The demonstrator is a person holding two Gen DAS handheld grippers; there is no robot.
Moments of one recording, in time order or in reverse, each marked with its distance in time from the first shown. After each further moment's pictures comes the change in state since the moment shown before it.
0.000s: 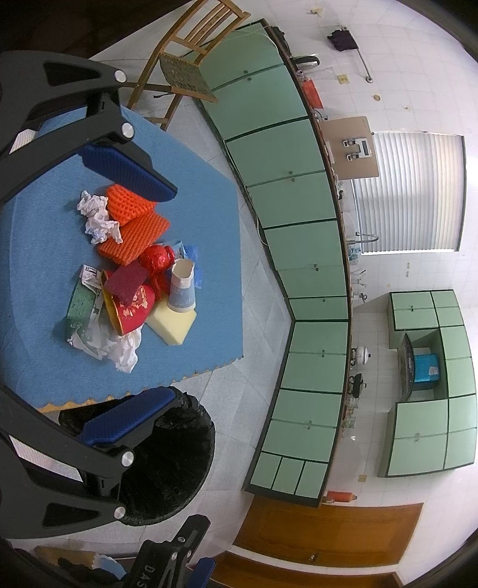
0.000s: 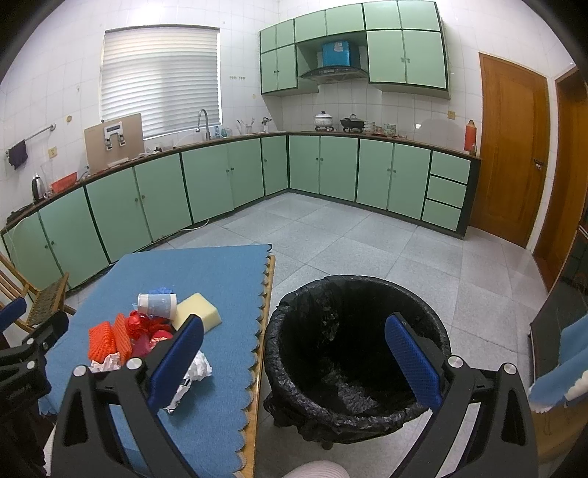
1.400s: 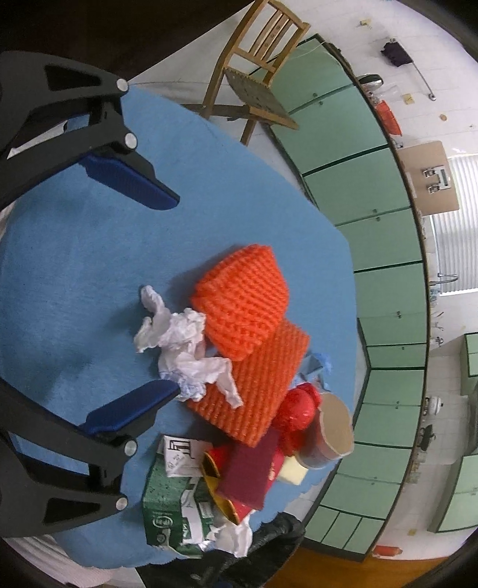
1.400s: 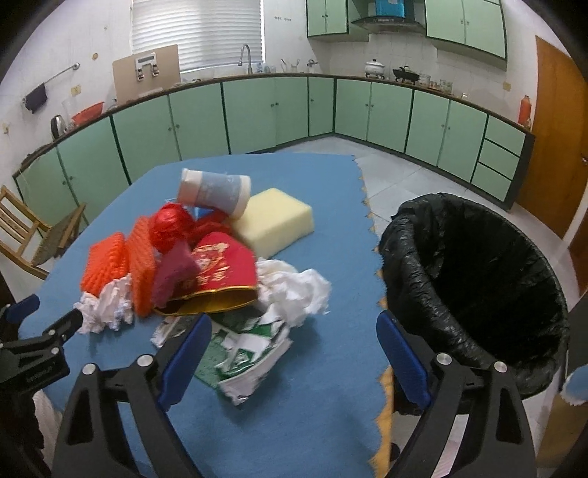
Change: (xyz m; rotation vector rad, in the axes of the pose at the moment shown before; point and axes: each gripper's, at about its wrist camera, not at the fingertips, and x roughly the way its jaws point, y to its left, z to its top) left arm 0.133 0.137 -0.129 -0.036 0.300 0.139; right arm 0.128 0.138 -0.106 -0.100 0.215 0.101
